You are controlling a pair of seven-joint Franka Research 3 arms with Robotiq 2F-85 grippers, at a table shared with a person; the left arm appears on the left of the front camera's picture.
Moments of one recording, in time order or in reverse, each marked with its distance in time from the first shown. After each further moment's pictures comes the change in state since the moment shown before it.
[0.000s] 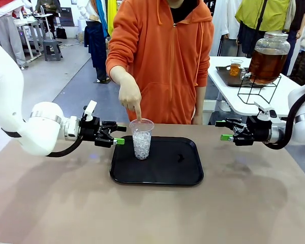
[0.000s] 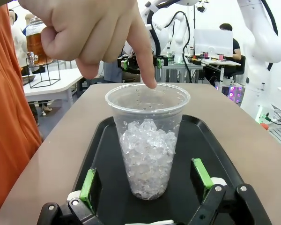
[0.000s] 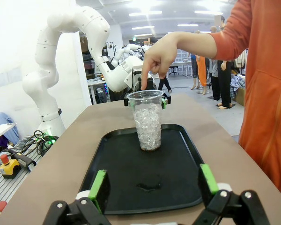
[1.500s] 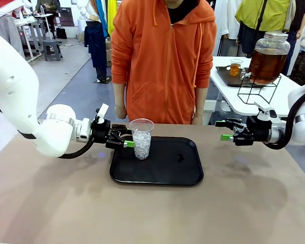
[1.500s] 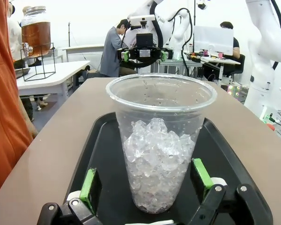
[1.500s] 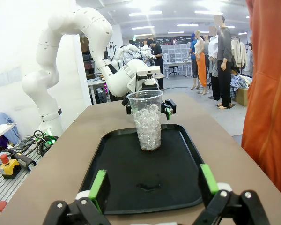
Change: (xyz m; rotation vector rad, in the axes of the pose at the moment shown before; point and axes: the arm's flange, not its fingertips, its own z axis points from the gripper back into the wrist) left arm -0.012 0.010 -0.040 -0.013 0.021 0.031; right arm 0.000 0.000 0.000 0.000 0.000 0.000
